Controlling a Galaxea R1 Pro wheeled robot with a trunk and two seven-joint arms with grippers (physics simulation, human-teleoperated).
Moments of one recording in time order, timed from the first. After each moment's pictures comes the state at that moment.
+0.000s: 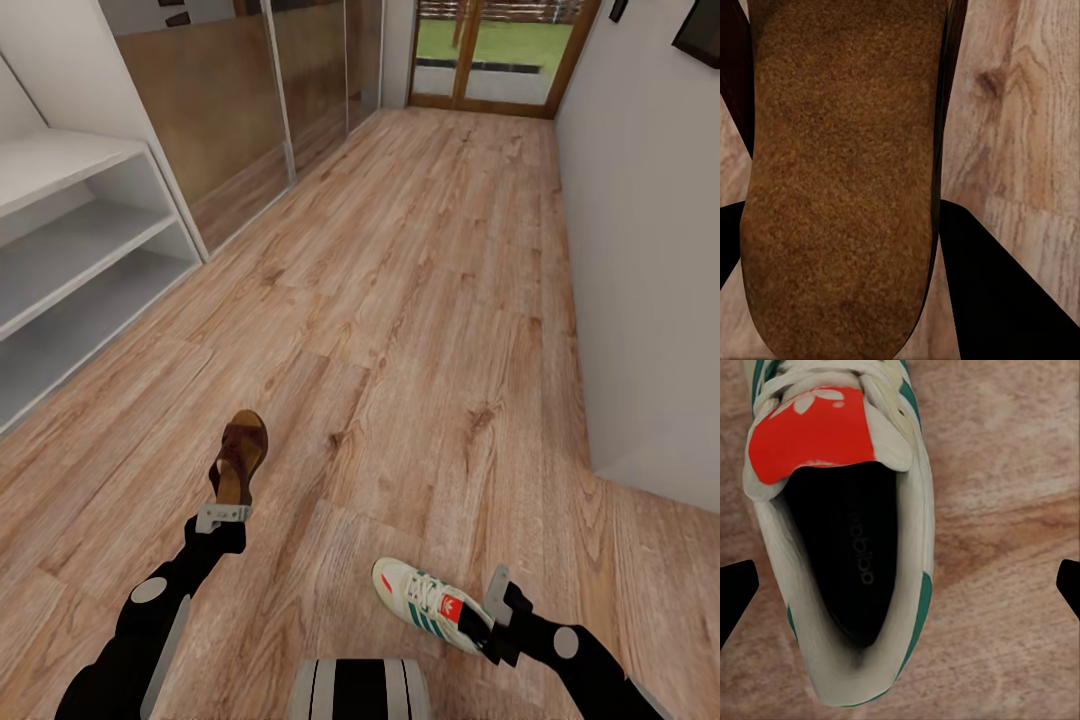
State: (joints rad) left arm -0.28 0.01 0.10 -1.31 -0.05 0.24 -0.19; right arm -0.32 -0.17 0.05 -0.88 0.70 -0.01 0.55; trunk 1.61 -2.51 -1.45
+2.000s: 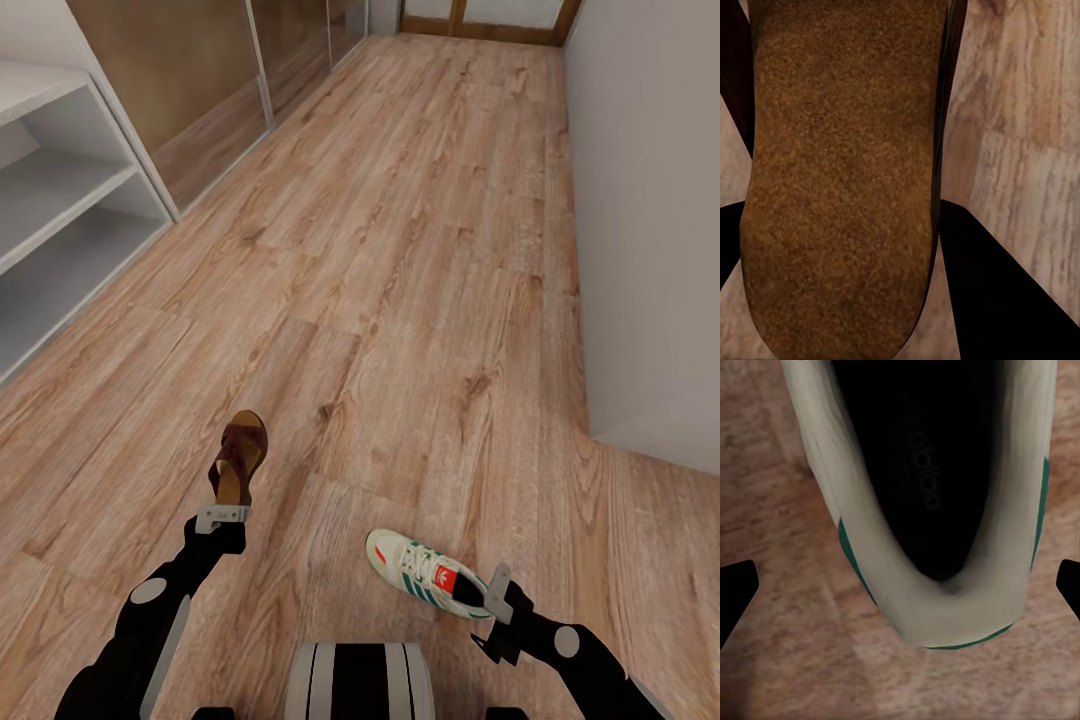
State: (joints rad) left arm -0.28 0.01 0.10 -1.31 -0.05 0.24 -0.19; right arm -0.32 -0.17 0.04 -0.88 0.70 -0.01 0.55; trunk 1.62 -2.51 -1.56
